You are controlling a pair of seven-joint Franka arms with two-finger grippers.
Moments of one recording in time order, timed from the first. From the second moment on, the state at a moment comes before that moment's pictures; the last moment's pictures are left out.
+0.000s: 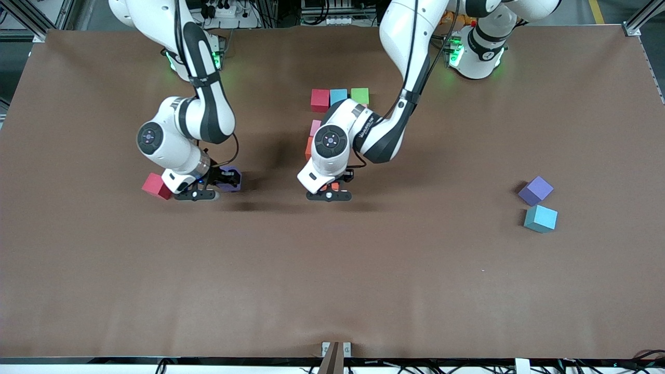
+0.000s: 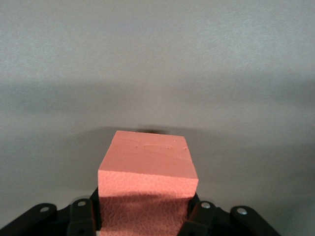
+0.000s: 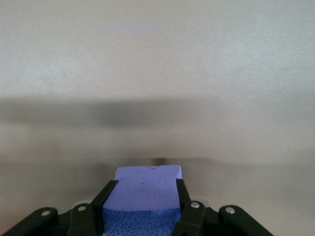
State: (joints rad) left arm -1.08 0.90 0.37 -1.27 -0.47 2.06 -0.57; right arm 1.10 0.43 -0.81 -2.24 0.77 2.41 -0.24
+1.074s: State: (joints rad) left arm -1.14 0.95 0.40 -1.23 -0.58 2.03 -0.57; right arm 1.09 0.43 -0.81 -2.24 0.77 2.40 -0.25
